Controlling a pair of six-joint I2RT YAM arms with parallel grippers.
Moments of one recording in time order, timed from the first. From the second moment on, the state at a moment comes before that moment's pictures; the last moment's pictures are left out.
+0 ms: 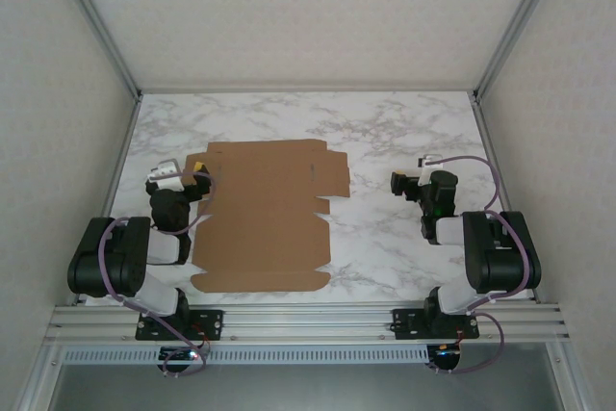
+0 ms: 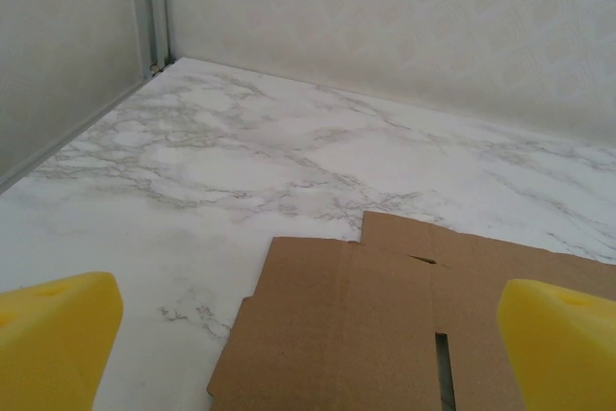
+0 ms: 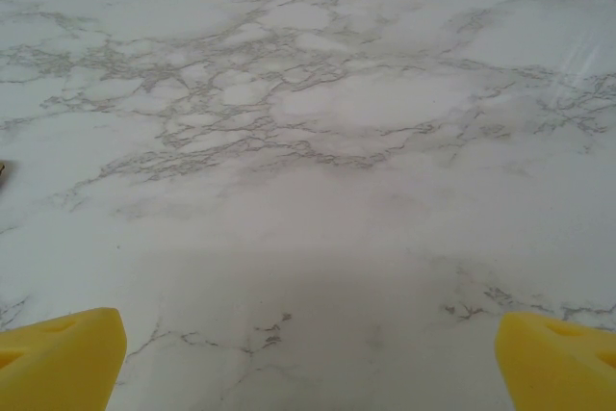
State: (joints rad) left arm 0.06 1.53 0.21 1.19 -0.13 -0.15; right arm 0.04 1.54 0.39 0.73 -0.05 0.03
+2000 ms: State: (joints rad) left arm -0.40 1.01 0.46 -0.17 -0.05 -0.94; right arm 0.68 1.55 0.60 0.32 -0.13 1.38
